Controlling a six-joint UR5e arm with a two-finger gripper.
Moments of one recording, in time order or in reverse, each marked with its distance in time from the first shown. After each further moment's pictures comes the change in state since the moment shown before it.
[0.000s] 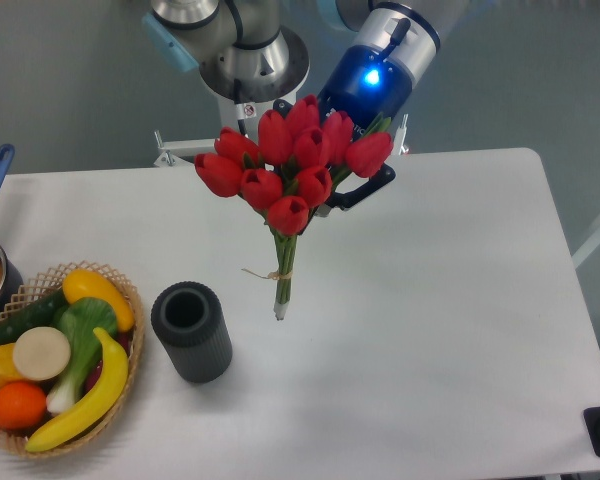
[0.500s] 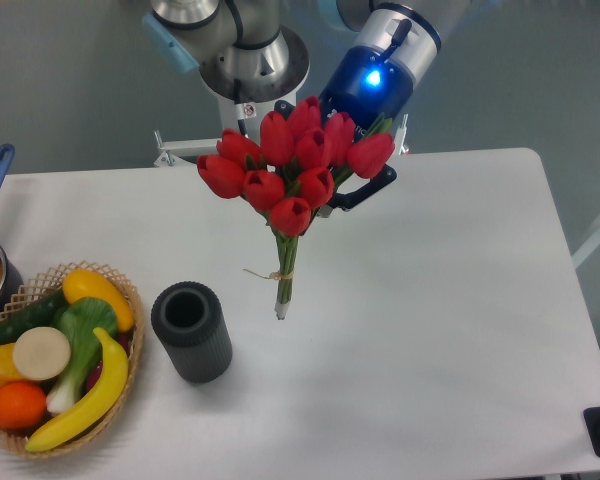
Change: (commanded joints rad) arm 0.005 0.002 -0.009 -0.002 0.006 0.000
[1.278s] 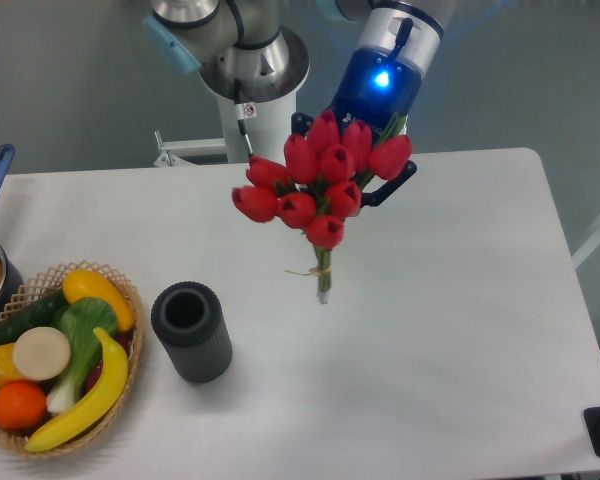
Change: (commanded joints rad) arm 0.008 0.104 -0.100 -0.011 0.378 -0.006
